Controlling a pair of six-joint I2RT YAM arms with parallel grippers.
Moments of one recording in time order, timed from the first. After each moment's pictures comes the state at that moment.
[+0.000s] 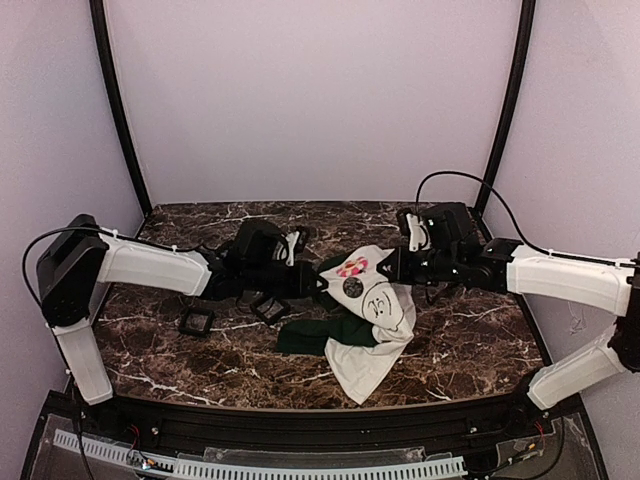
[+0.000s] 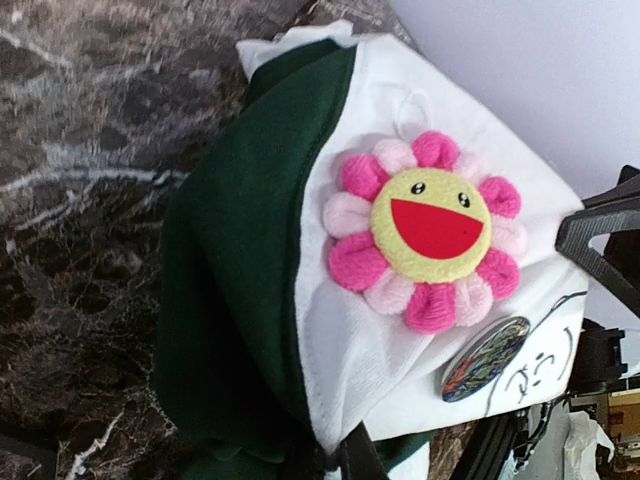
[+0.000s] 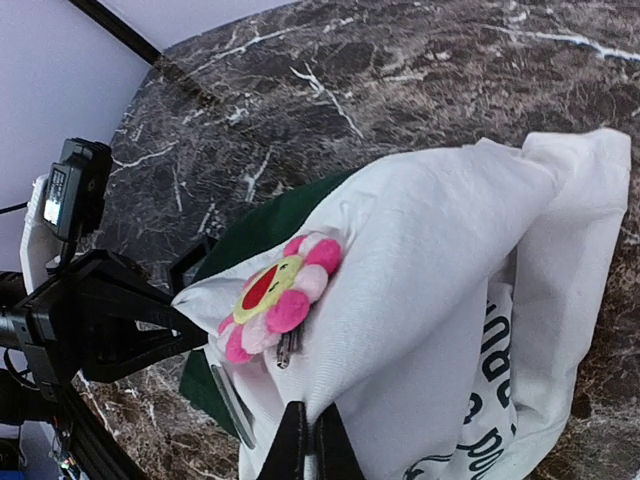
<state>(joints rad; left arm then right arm) -0.83 1.87 1.11 0.19 0.29 -0.66 0.71 1.35 0.87 -0.16 -0.04 0.57</state>
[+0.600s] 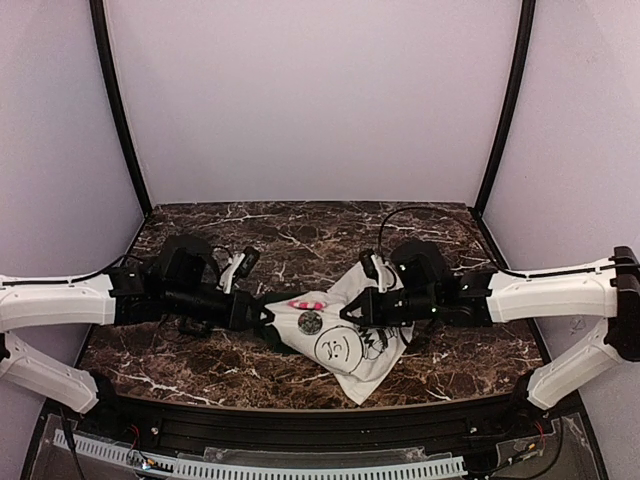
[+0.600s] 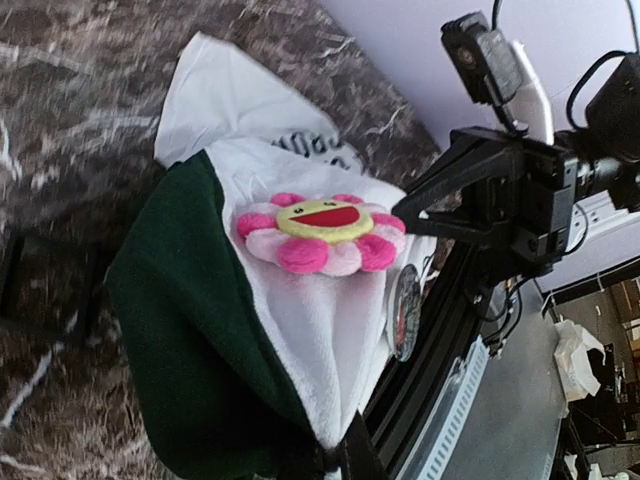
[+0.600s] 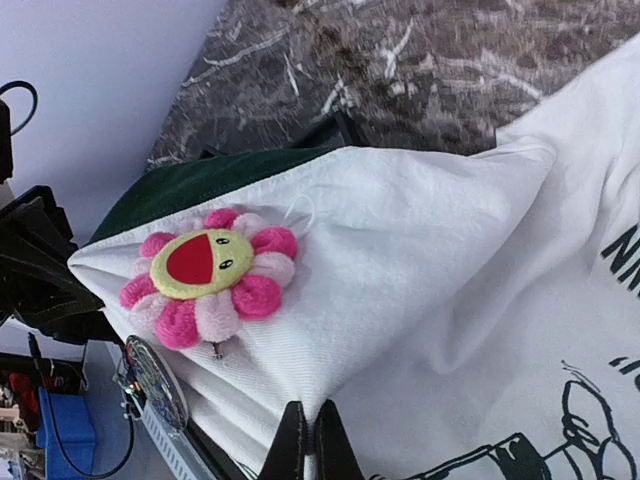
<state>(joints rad) -0.85 1.22 0.78 -0.10 0.33 -0.53 0.93 1.33 0.79 -0.03 -0.14 0.72</state>
